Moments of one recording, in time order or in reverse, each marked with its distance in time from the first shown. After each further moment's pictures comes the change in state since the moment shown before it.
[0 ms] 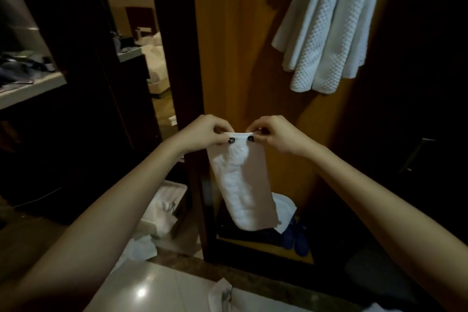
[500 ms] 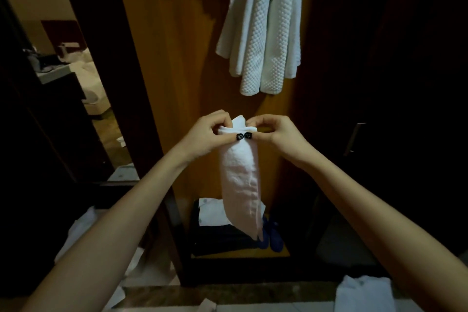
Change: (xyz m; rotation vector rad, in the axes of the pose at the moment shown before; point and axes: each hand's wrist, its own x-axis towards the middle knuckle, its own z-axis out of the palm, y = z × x) left_hand 0.040 0.054 0.041 -0.378 0.048 0.401; right_hand -0.060 0.020 -0.027 0.535 0.386 0.284
